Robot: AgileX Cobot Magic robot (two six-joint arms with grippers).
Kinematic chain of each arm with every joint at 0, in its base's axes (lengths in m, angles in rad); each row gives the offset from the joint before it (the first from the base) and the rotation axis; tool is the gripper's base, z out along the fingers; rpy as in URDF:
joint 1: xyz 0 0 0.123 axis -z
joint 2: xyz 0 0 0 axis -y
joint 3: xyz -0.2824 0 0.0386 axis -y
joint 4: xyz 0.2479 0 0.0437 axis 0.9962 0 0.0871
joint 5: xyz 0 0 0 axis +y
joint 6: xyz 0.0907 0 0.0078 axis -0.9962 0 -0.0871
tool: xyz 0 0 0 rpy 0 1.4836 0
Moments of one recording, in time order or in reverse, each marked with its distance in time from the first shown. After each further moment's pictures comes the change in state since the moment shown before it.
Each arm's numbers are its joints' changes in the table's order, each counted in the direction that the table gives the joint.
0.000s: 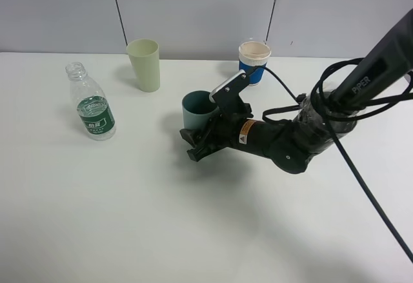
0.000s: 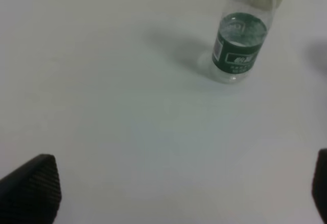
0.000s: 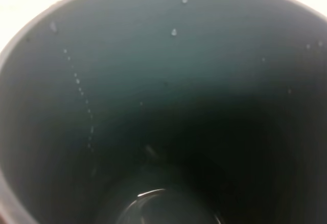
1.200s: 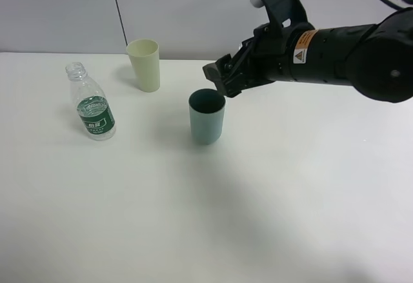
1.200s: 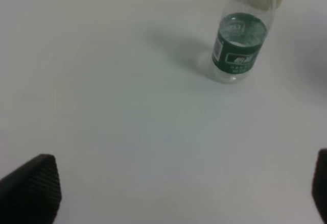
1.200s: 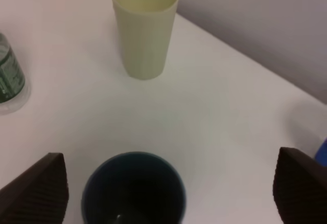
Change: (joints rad) left arm 0.000 0.000 0.000 0.000 0.000 0.000; right arm 0.008 0.684 -0.005 0.026 0.698 -0.007
